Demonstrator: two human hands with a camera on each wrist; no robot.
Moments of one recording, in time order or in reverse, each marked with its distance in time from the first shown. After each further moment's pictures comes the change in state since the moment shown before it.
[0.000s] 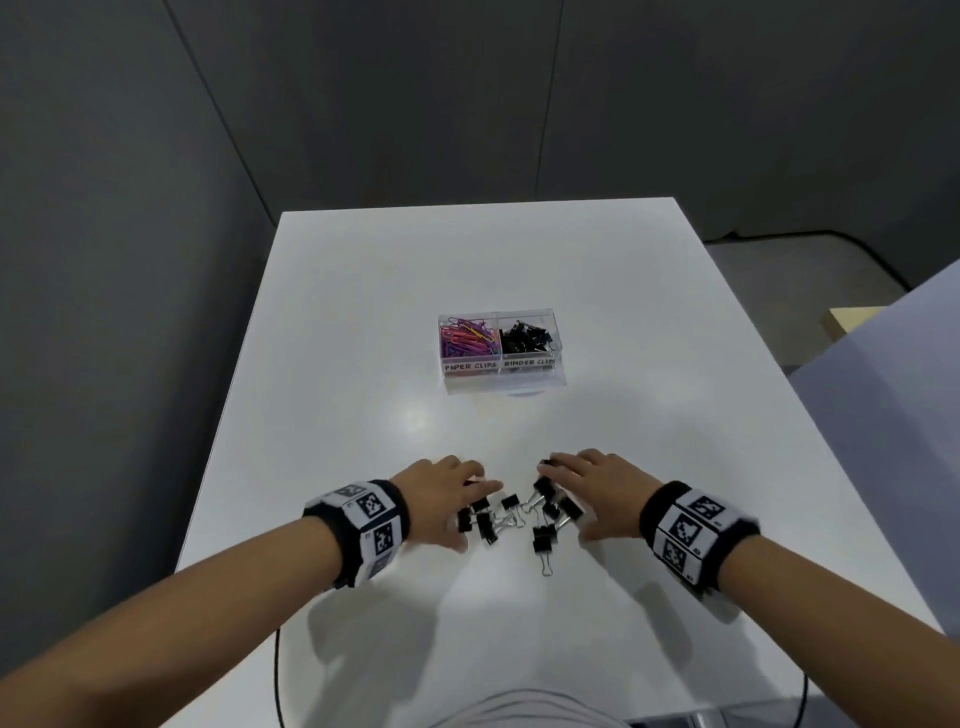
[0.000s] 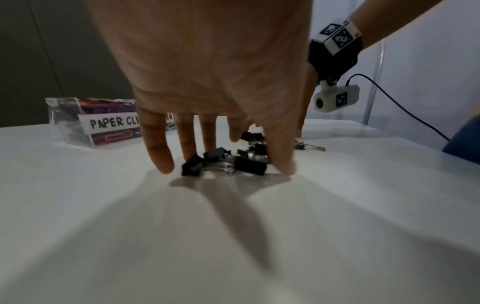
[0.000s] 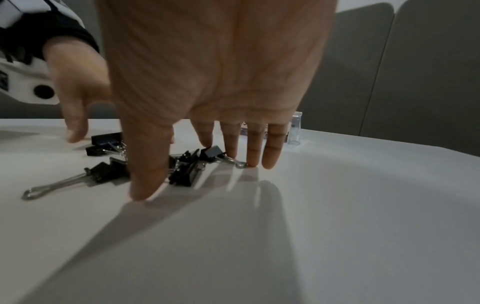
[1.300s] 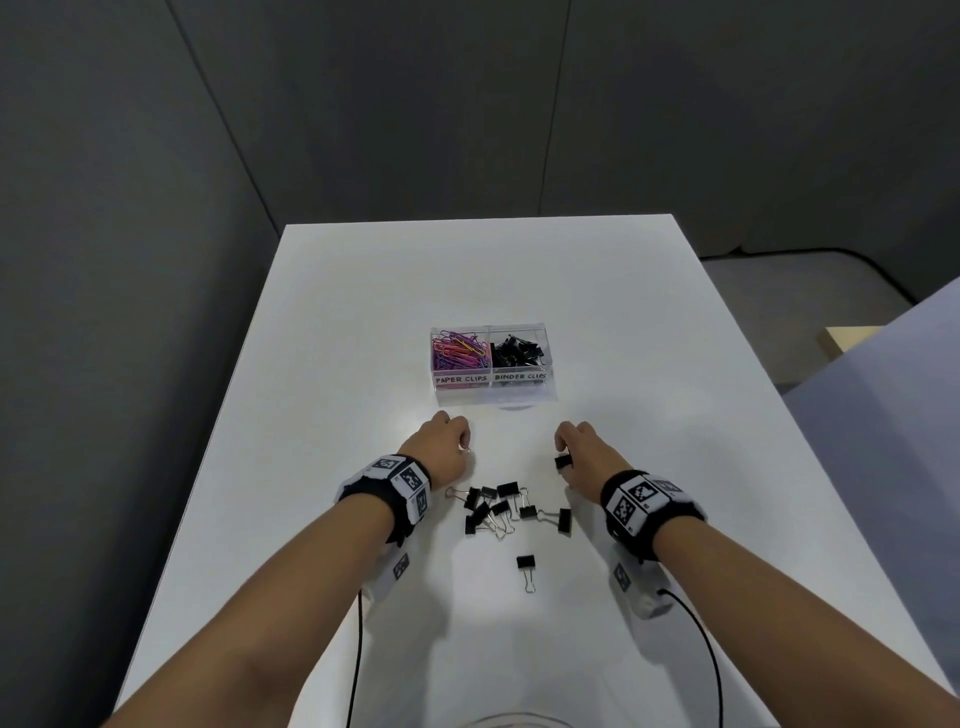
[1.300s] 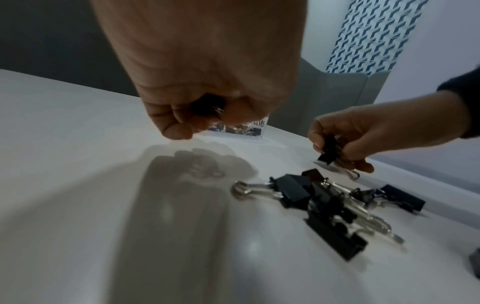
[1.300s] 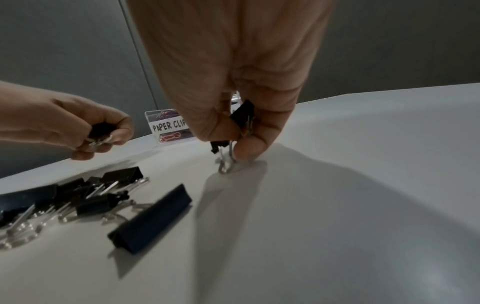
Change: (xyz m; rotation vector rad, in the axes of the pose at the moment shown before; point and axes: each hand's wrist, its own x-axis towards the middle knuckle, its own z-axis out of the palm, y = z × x) left_hand 0.053 -0.017 -0.019 -0.605 0.337 -0.463; right_hand 0.036 0.021 -0.007 0.589 0.273 0.341
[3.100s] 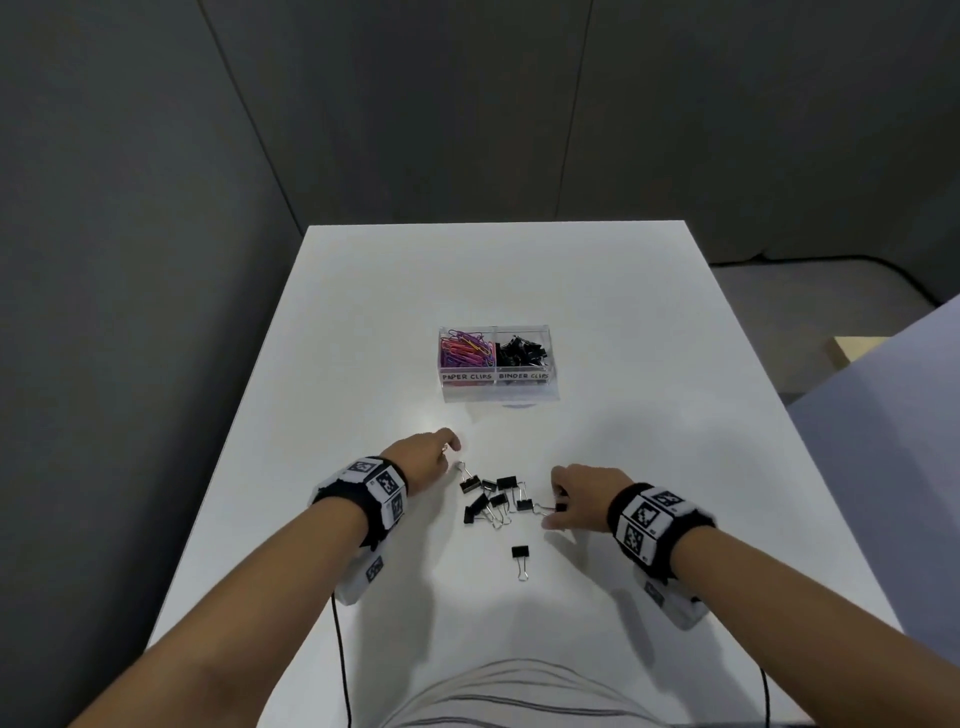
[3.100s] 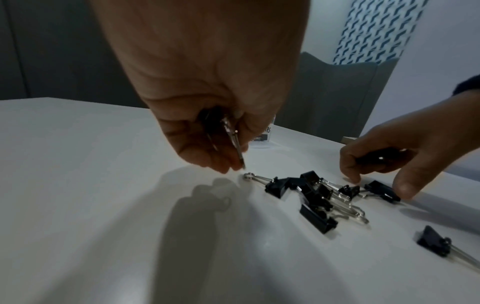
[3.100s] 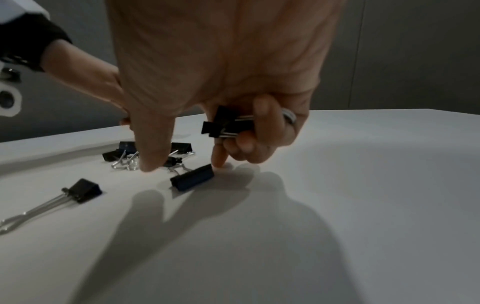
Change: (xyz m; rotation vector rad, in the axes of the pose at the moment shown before) left_hand -0.036 -0.006 -0.011 0.049 -0.111 -0.042; right_hand -0.035 -0.005 -0.008 -0.383 -0.279 -0.121
